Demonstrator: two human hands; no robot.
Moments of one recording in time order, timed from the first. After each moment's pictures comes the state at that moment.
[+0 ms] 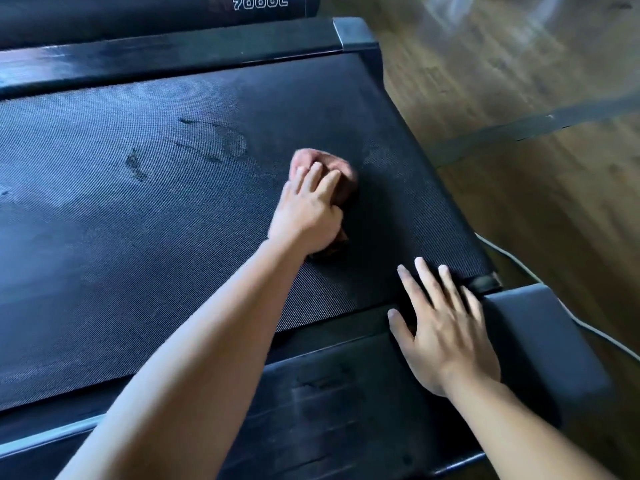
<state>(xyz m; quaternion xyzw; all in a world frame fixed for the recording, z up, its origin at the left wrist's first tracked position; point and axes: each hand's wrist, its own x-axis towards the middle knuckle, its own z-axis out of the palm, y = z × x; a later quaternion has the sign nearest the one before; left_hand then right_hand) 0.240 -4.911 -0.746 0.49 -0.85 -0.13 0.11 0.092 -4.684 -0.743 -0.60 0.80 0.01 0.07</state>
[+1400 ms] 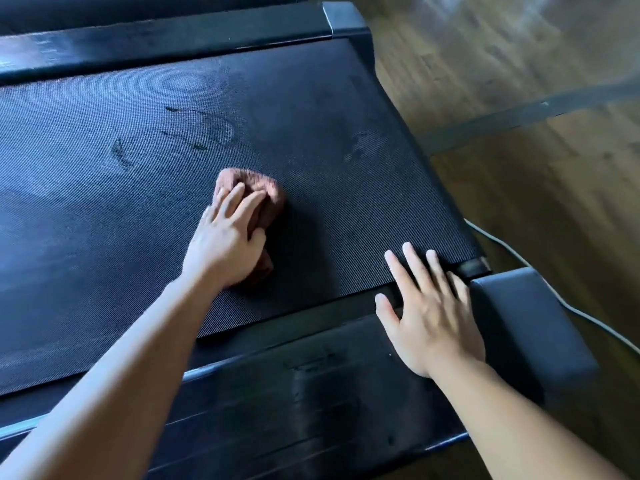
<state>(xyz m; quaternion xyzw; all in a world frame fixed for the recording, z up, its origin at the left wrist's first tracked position) 0.343 -4.873 -0.756 0.55 -0.82 -0.13 0.11 0.093 -4.685 -0.742 -0.60 0.80 0.01 0.07</state>
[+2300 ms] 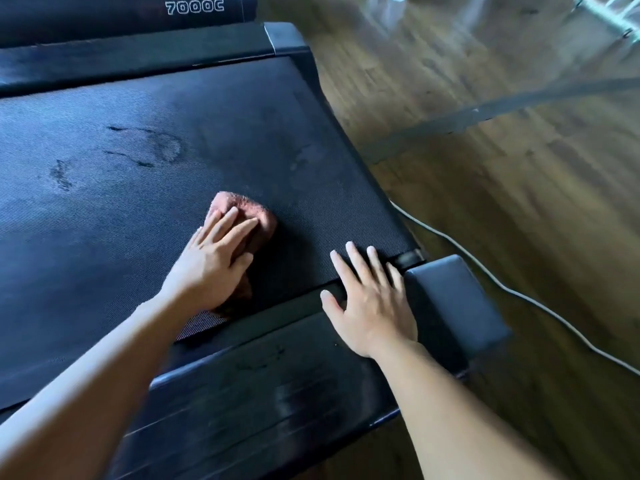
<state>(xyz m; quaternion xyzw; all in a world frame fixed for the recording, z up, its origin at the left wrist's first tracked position) 0.311 -4.851 -0.757 0.45 -0.87 -0.17 0.11 0.091 -4.684 -0.736 -0.60 0.79 -0.02 0.11</state>
